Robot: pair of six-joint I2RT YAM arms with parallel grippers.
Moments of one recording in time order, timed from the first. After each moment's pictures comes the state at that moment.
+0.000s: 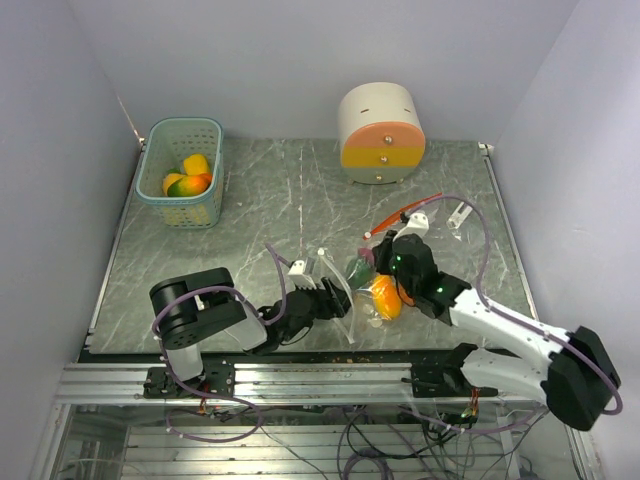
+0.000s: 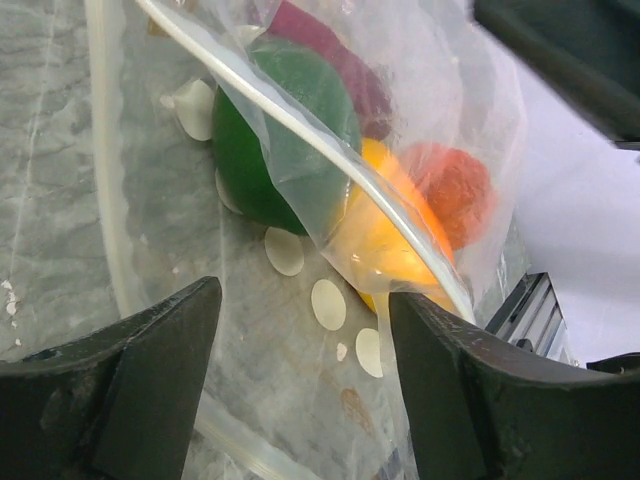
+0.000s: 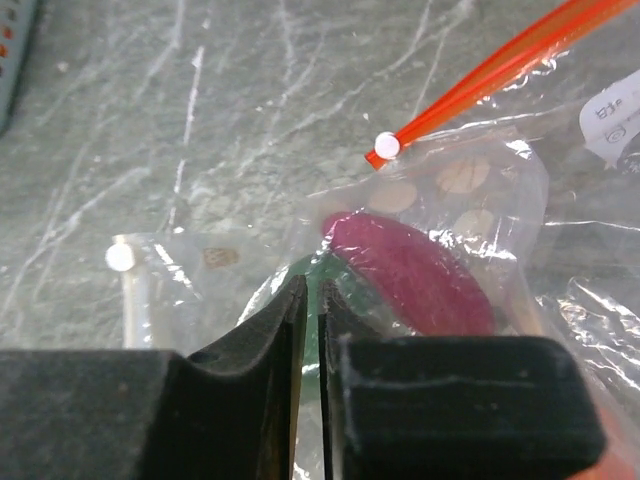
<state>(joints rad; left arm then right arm) -1.16 1.77 0.38 1.17 -0.39 -0.92 0.74 1.02 0.54 0.03 0.43 0.54</state>
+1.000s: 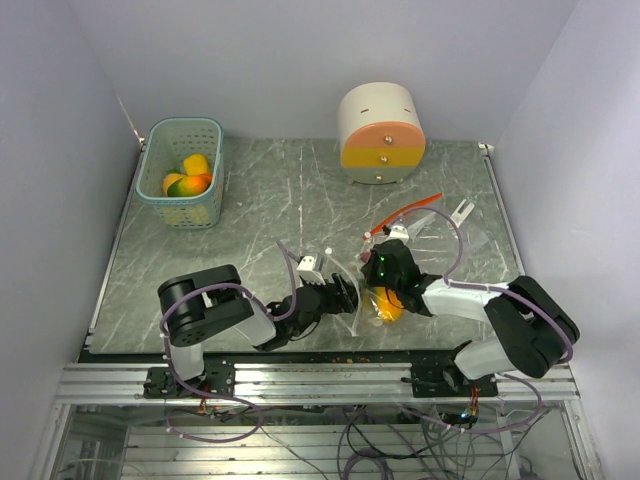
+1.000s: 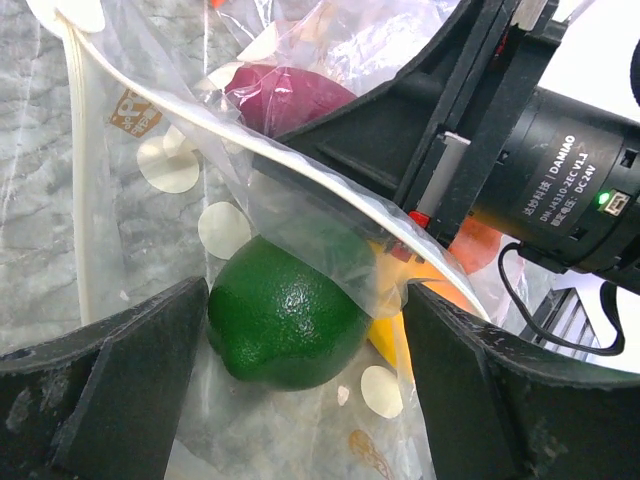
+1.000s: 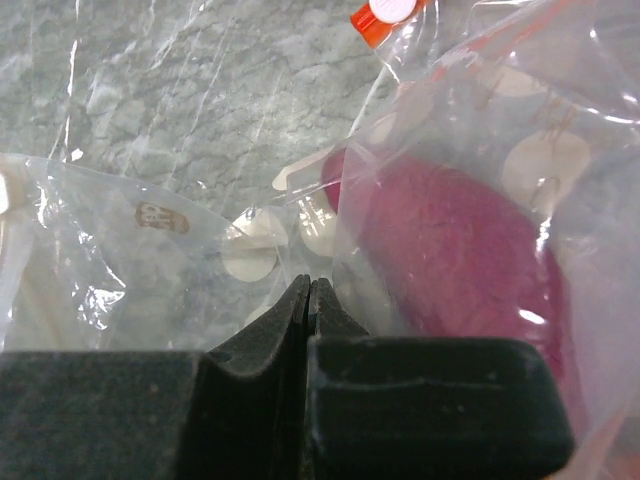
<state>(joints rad) -1.16 1.82 0.46 1.16 -0.42 -0.83 0.64 1.41 0.46 0.30 0.22 0.57</state>
